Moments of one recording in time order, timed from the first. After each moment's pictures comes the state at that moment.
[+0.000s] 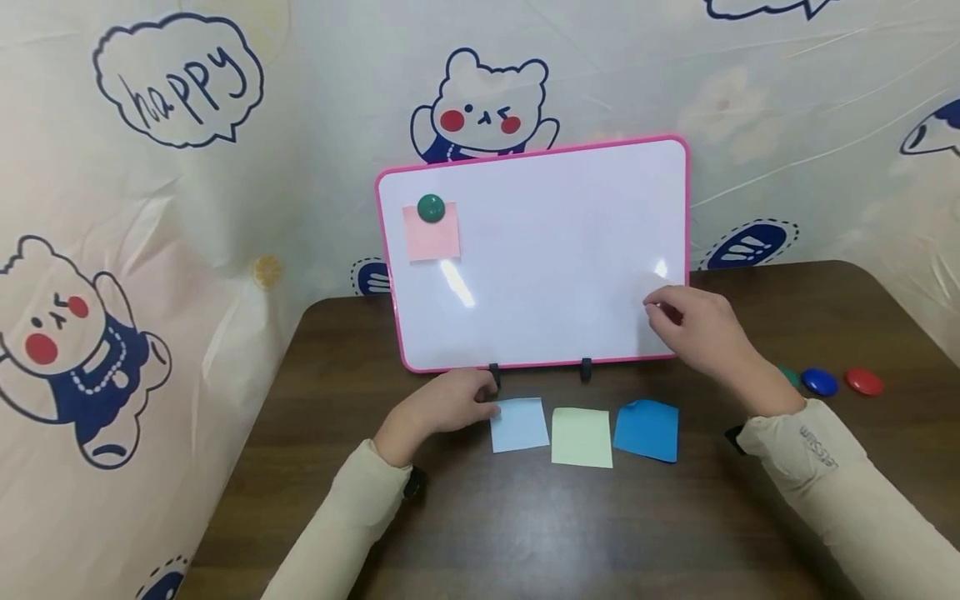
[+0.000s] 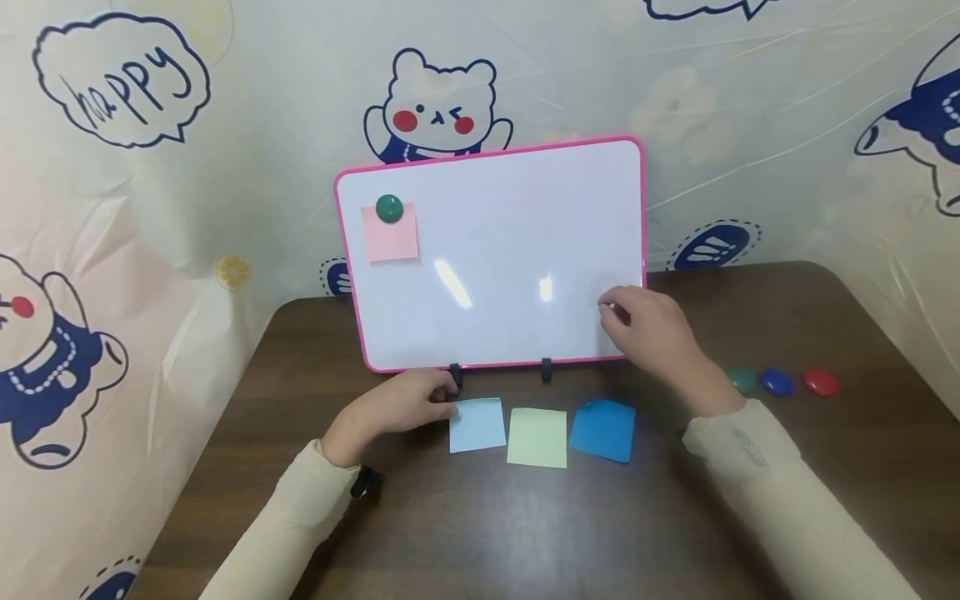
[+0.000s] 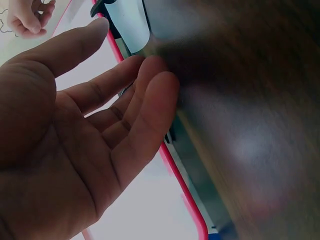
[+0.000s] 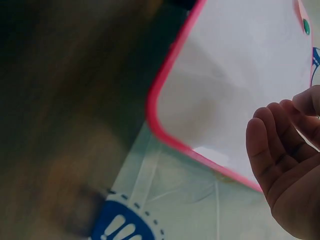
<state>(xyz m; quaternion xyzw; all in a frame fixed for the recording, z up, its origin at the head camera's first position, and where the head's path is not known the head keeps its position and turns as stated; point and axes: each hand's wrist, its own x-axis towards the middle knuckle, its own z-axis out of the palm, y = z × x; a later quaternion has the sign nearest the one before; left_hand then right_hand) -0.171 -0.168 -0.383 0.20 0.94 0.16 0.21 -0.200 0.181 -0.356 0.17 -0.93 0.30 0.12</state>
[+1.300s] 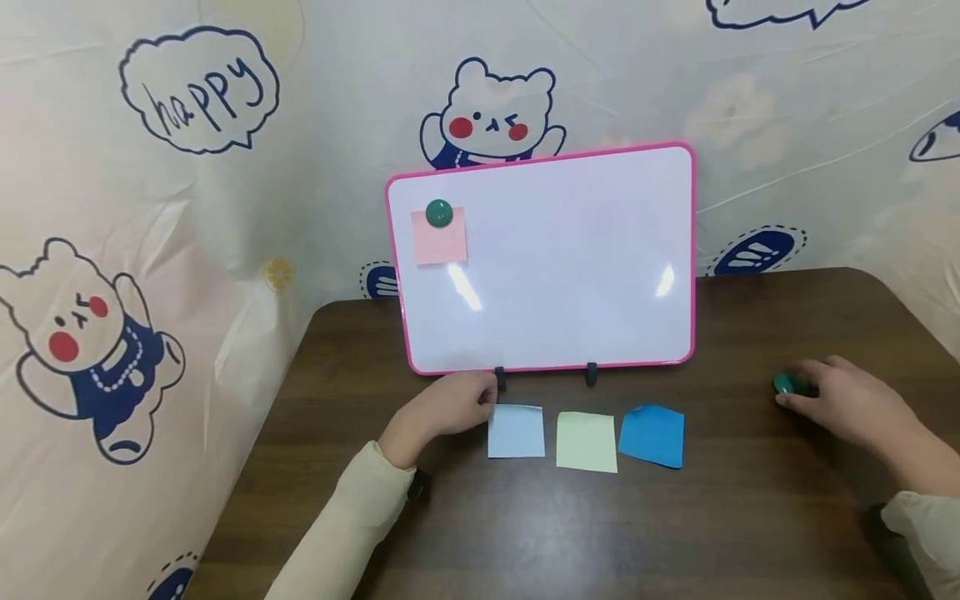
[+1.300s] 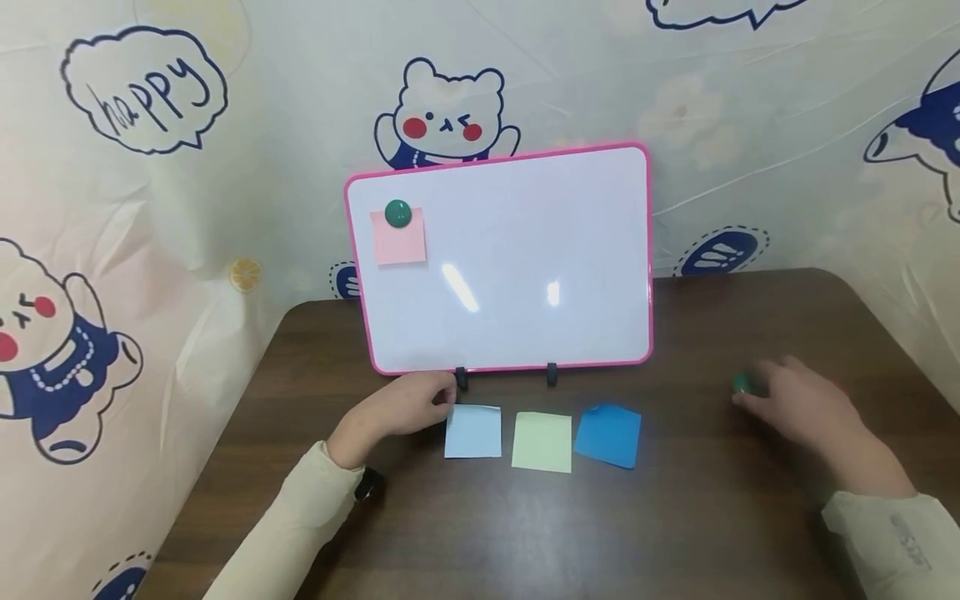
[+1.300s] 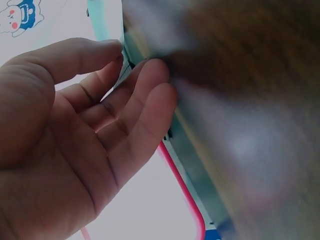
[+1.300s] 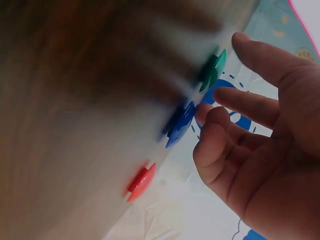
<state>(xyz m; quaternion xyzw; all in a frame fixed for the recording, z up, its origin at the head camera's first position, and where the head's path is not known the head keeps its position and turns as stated) -0.171 -0.173 -0.387 0.22 0.95 0.14 0.18 -0.159 0.335 -0.411 0.09 -0.99 0.11 -0.08</state>
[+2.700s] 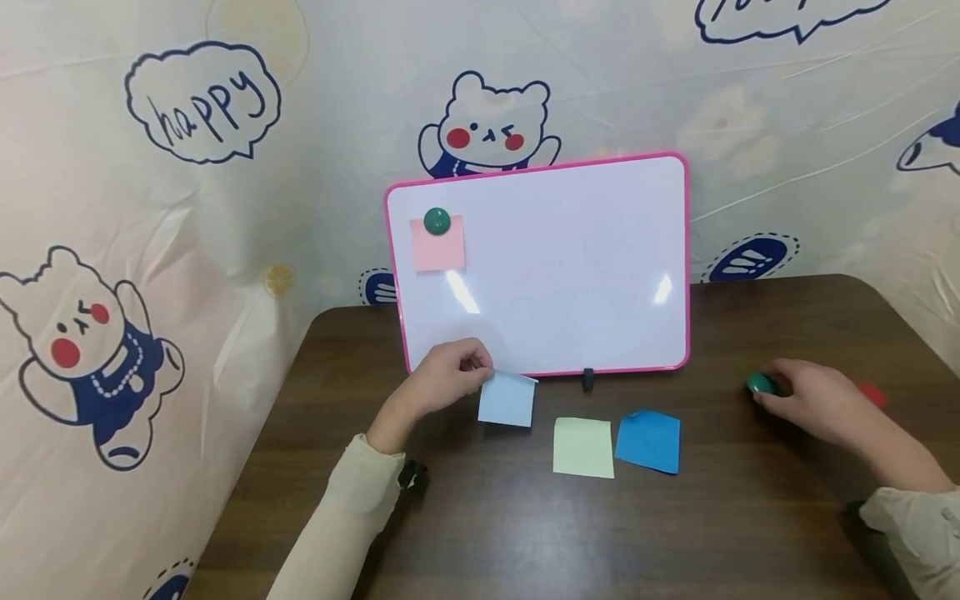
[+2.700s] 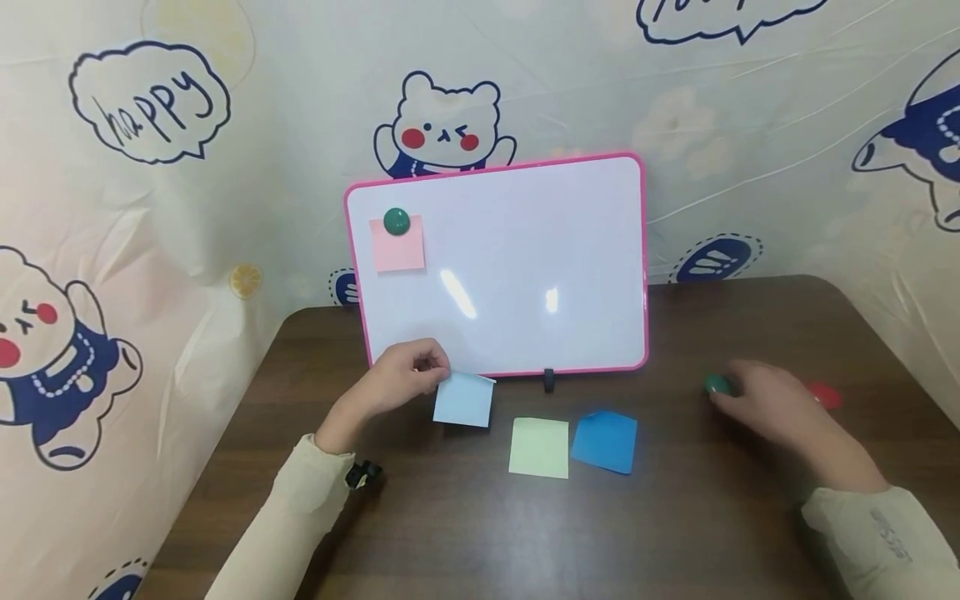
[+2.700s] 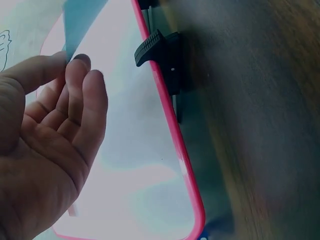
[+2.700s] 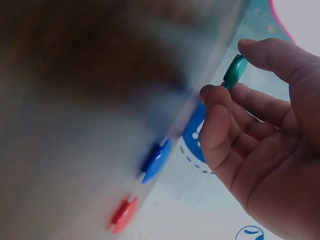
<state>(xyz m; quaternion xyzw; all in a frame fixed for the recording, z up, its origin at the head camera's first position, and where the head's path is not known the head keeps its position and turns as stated) -0.185 -0.185 -0.368 0.18 0.90 0.38 0.09 -0.165 0.316 -0.404 0.13 -0.97 0.18 -0.06</state>
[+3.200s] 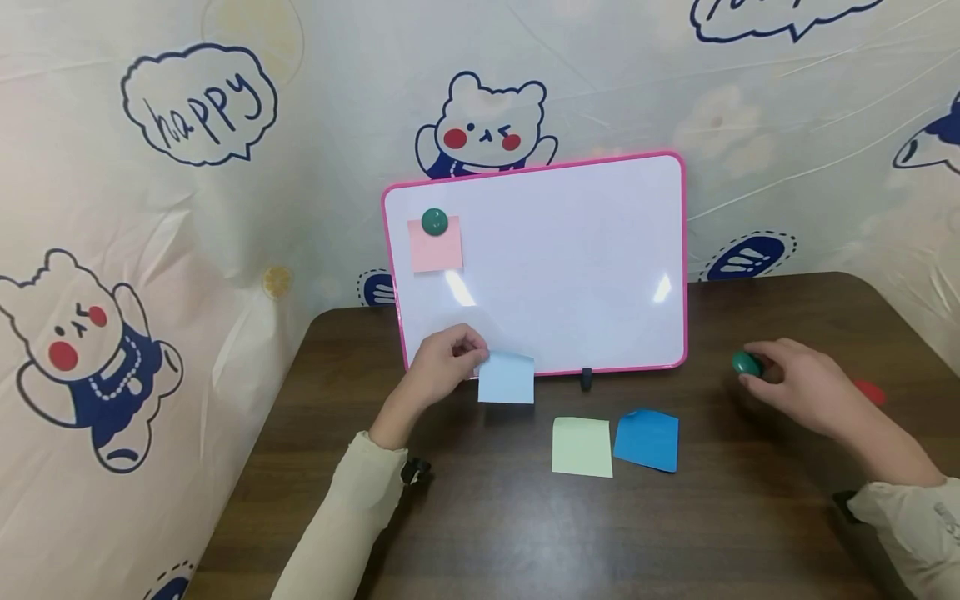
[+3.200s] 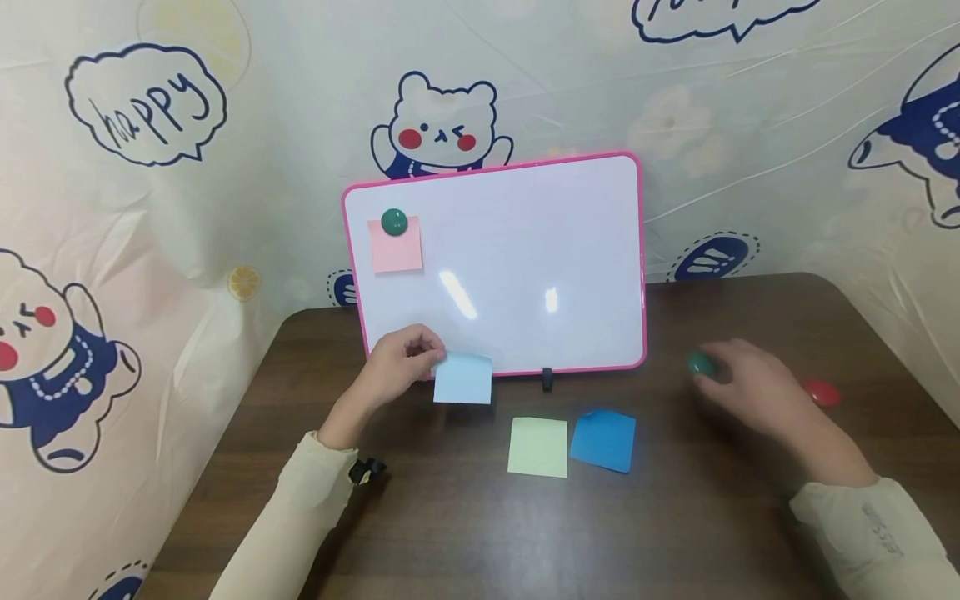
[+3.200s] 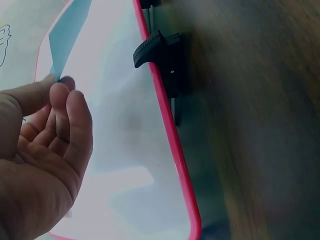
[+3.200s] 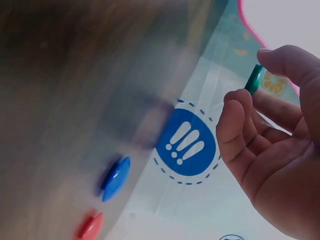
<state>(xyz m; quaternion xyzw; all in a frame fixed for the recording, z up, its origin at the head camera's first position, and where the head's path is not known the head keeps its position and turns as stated) -0.192 -0.182 -0.370 0.12 0.89 0.44 0.02 -0.161 0.295 -0.387 0.13 -0.97 0.22 0.00</state>
